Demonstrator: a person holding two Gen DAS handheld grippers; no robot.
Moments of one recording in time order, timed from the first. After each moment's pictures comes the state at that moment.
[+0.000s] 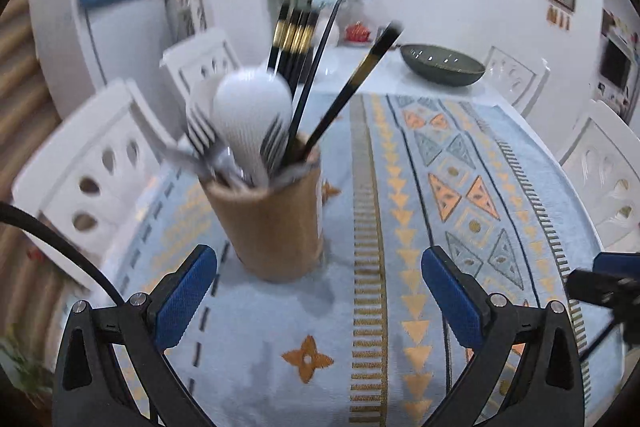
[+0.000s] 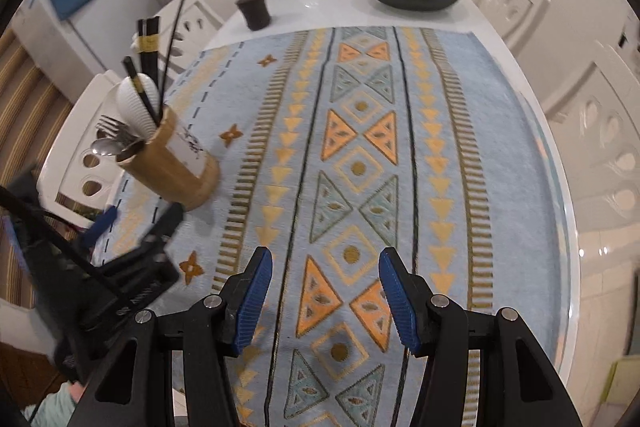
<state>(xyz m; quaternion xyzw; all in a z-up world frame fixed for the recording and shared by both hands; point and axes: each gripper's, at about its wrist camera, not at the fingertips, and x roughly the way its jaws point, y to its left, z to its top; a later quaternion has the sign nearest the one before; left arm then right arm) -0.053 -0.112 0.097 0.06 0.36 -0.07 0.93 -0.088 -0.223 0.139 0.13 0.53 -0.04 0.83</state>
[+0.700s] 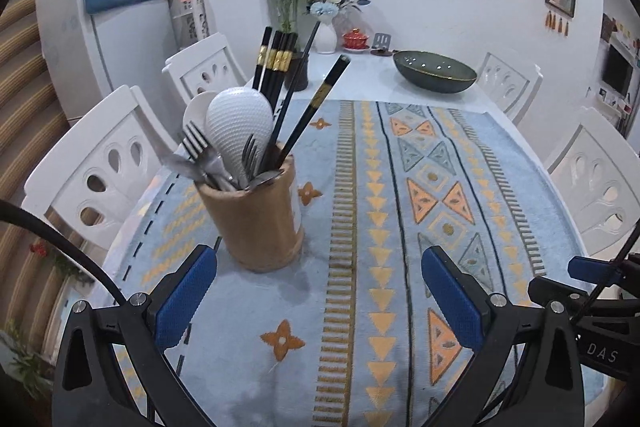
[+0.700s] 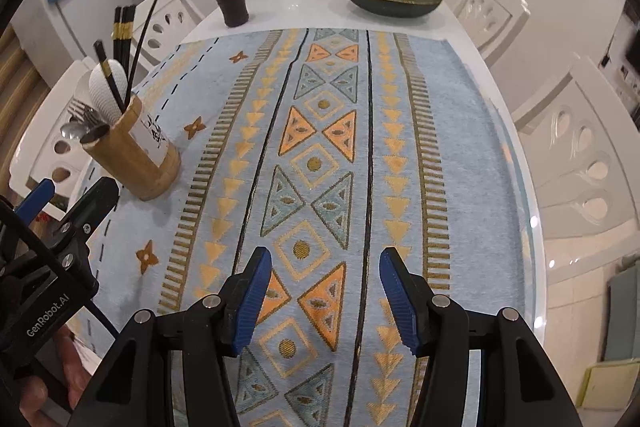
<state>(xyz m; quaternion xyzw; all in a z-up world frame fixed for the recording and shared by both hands) -0.074 -0.130 0.111 0.05 0.36 -0.05 0.93 -0.098 -0.230 0.137 0.07 0.53 -0.07 0.84</state>
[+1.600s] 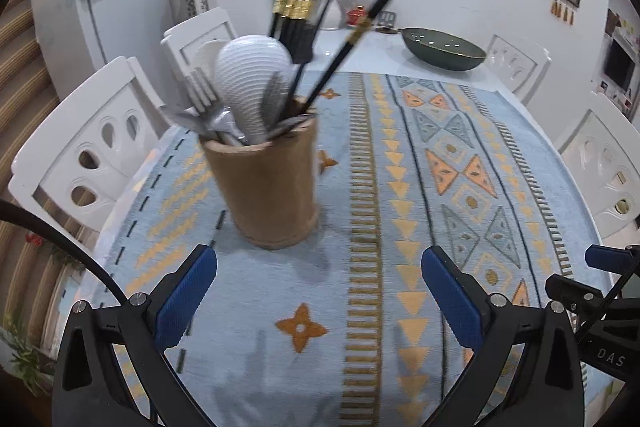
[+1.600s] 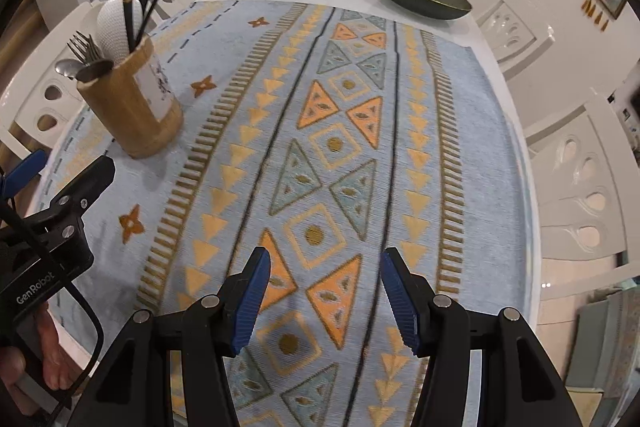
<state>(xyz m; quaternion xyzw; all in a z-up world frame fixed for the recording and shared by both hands) -0.067 -0.113 0.076 0.05 0.39 -0.07 0.92 -0.092 -0.203 0.112 0.00 0.56 -0.08 0.83</state>
